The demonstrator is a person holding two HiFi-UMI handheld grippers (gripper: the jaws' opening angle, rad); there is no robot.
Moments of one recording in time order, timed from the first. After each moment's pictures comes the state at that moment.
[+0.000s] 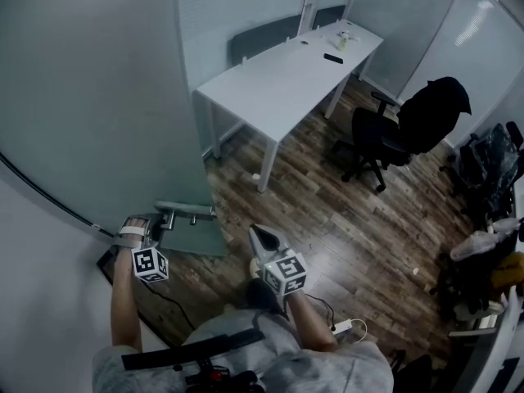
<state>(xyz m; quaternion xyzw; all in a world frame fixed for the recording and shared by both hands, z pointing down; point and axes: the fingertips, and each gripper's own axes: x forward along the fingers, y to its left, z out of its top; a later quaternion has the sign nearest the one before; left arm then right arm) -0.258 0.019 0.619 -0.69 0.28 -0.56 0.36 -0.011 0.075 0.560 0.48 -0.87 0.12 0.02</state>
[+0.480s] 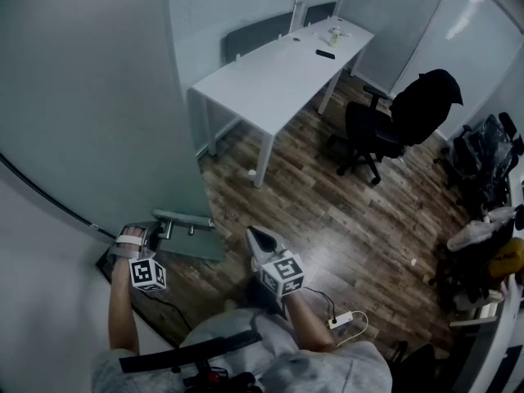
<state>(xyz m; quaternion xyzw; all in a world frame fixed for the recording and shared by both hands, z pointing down) -0.267 0.064 0.624 -0.70 0.26 -0.55 0.38 -0.024 0.107 0.568 0.49 -0.86 0.13 0.02</state>
